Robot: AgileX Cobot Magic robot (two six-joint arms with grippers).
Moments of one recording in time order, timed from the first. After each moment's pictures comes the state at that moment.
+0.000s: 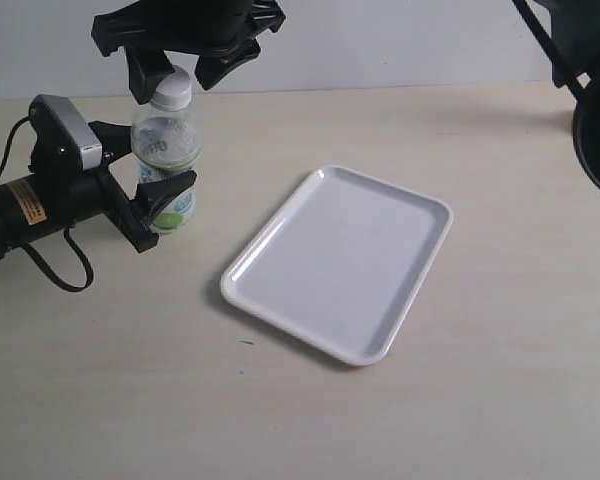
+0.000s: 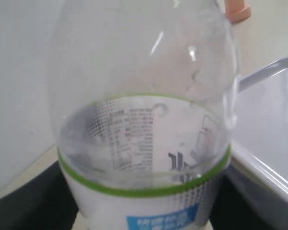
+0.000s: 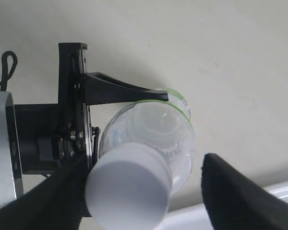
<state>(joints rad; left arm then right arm) -0.09 2.12 -0.78 0.82 -1.21 0.13 0.55 2.25 -2.28 0.24 1.16 -0.01</state>
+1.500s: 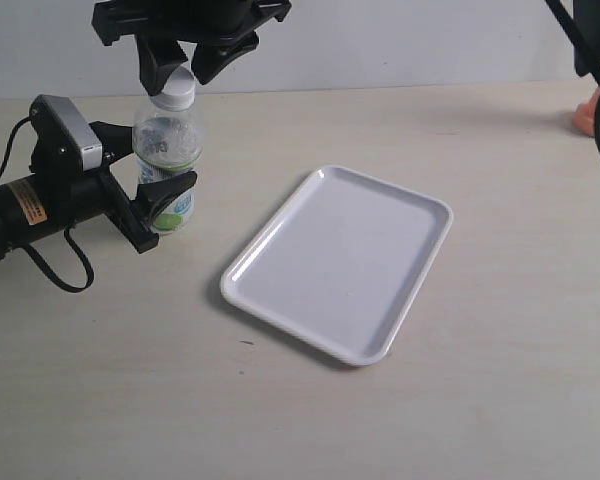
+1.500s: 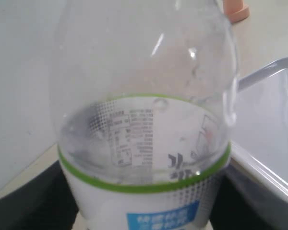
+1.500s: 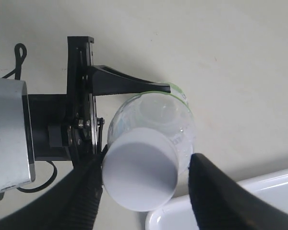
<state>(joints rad) -0.09 2.12 -0.78 0.82 -1.21 0.13 0.55 2.23 -2.28 0.24 1.21 -0.02</state>
